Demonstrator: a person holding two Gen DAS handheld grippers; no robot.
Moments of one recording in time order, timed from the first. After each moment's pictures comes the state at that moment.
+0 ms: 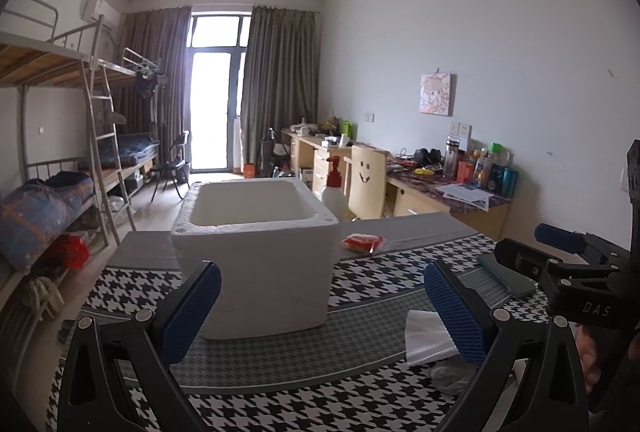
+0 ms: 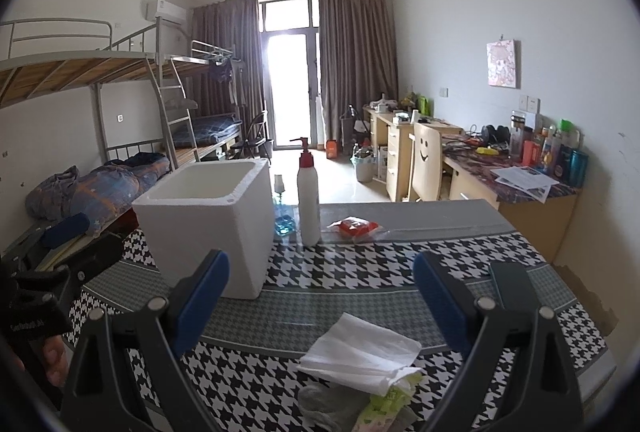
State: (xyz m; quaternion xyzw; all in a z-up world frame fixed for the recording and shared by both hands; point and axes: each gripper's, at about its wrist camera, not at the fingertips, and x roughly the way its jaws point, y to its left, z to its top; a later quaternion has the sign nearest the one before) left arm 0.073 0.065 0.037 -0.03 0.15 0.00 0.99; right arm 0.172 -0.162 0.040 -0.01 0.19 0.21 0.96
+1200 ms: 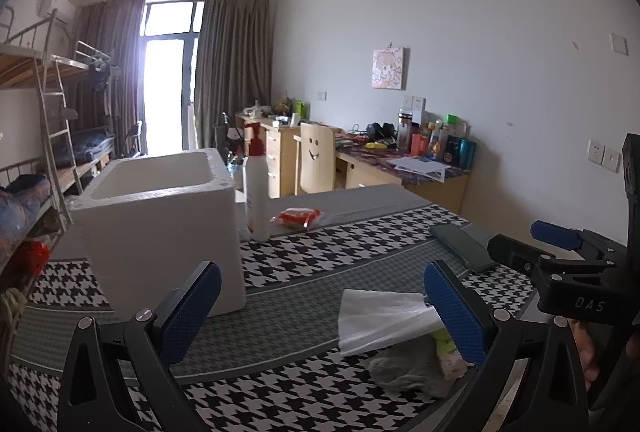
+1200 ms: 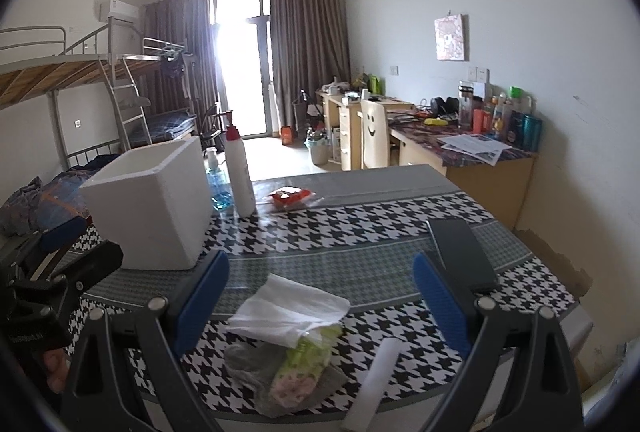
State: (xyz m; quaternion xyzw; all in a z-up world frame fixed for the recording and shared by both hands) left arm 0.094 0.000 0.011 -0.02 0.19 -0.09 0.98; right arm 0.169 -0.224 0.015 0.01 0.22 0.13 0.97
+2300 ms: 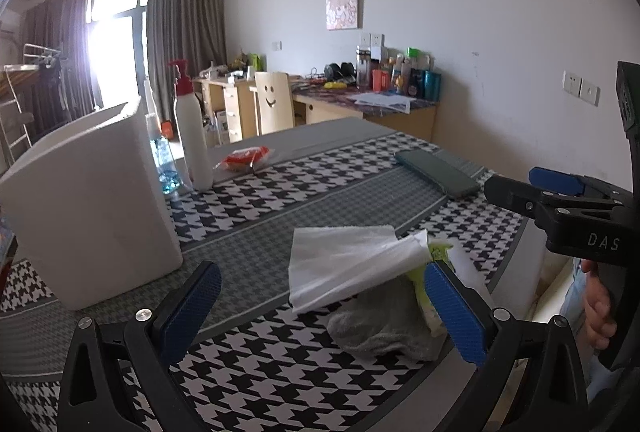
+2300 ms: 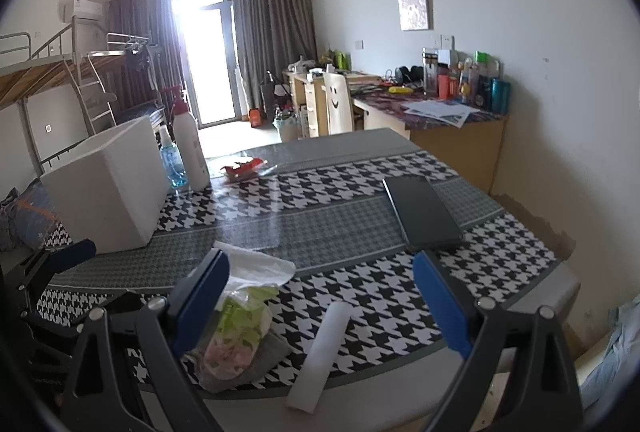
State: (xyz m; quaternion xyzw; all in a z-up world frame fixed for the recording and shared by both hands) left arm 0.119 -0.044 -0.041 0.04 0.28 -0.15 0.95; right arm 0.177 -0.261 -0.021 0.02 0.27 0.08 0.96
